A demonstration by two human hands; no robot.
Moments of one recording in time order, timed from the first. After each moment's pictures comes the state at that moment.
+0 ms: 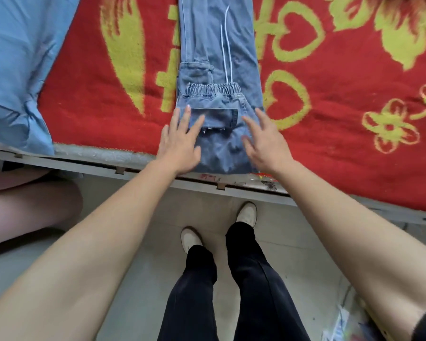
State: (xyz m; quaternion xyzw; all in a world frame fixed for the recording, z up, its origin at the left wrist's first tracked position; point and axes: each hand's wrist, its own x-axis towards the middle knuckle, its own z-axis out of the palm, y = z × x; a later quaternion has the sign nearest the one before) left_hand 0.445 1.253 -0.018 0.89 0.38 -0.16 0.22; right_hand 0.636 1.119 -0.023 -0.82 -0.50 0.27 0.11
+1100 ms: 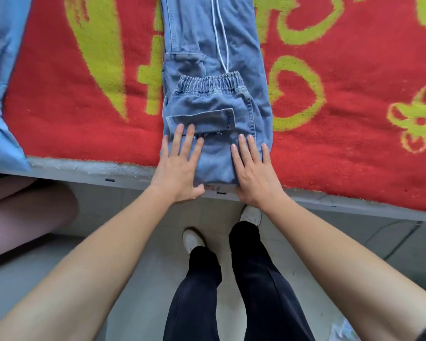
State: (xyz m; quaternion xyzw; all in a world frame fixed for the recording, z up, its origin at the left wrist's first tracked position) left_hand 0.451 1.257 -0.096 0.94 0.23 -0.24 0.02; right_hand 0.617 1.108 -0.109 -0.75 -0.60 0.22 -0.14
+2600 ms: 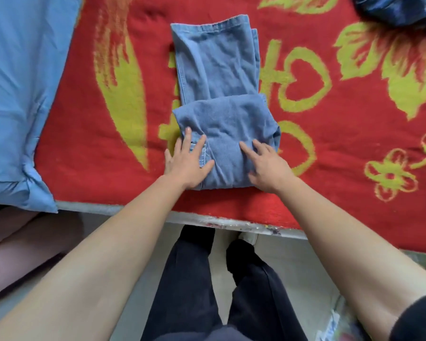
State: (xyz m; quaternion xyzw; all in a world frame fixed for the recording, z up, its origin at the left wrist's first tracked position) left_hand 0.532 1.381 -0.040 0.83 0.40 -0.27 0.28; right_hand 0.715 1.236 -0.041 -0.78 -0.51 0.36 -0.09
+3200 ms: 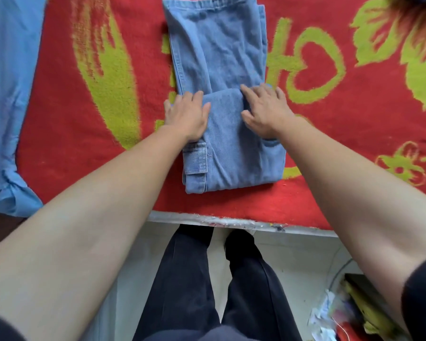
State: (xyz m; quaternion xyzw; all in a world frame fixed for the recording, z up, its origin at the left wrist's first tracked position) left_hand 0.598 1.466 -0.071 0.87 0.38 -0.21 0.21; right_hand 0.763 1.352 -0.054 -0.80 -0.51 0.30 -0.10
